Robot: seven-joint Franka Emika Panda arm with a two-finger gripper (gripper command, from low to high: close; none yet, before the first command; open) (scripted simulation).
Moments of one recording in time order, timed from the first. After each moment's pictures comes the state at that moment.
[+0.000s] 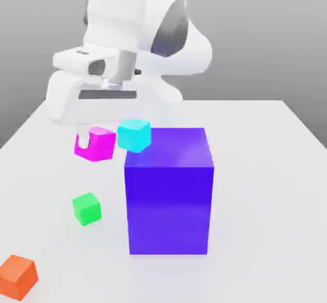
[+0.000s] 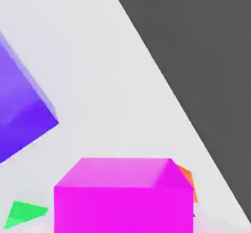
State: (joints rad) arm -0.07 -0.50 -0.31 -2.81 -0.44 2.52 -0.27
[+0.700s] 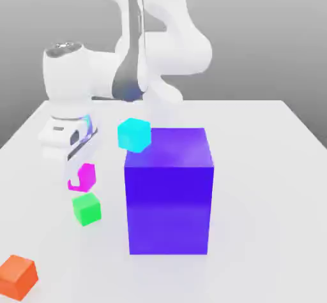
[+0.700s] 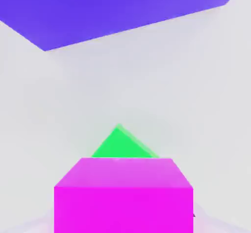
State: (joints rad) arm 0.05 -0.12 -0.76 -2.96 -0.28 2.86 -0.96
